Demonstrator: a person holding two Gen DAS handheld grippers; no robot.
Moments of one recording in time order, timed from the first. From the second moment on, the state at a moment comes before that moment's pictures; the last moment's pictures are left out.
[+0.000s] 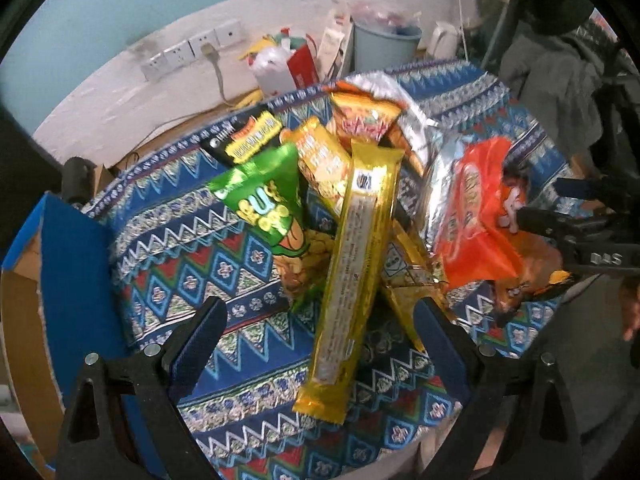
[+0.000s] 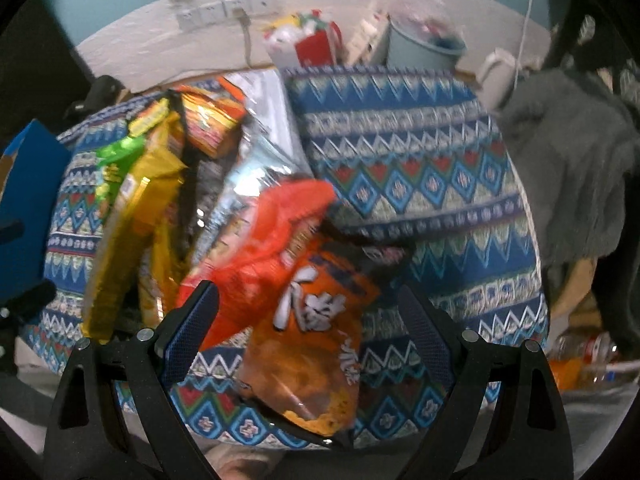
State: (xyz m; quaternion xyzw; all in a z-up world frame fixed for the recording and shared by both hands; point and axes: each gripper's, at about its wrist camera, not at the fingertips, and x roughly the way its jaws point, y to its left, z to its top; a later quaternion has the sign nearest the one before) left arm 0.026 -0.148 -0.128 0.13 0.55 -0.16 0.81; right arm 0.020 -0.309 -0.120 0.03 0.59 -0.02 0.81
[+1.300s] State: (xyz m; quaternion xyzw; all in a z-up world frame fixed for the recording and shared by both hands) left arm 0.030 -0.126 -0.136 0.10 0.55 -0.17 0.81; right arm 0.022 -0.329 -0.125 0.02 0.58 -0.04 0.81
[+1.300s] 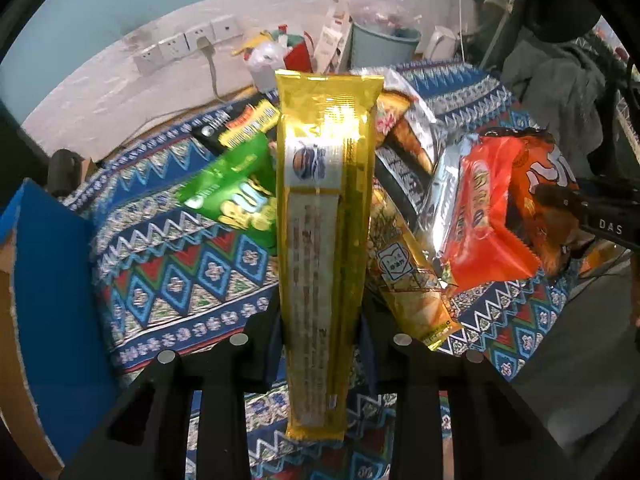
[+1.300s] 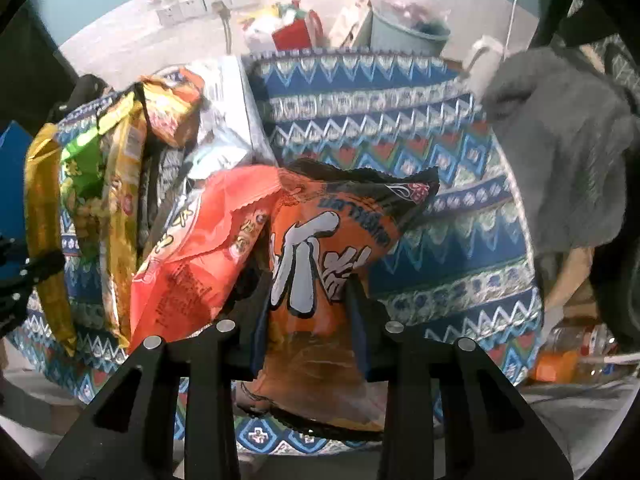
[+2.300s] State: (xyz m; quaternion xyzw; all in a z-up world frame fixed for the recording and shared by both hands) left arm 0.004 -0.039 -0.023 0.05 0.44 -0.15 0.88; right arm 0.042 -0.219 -0.026 -0.01 0.46 0.06 0.88
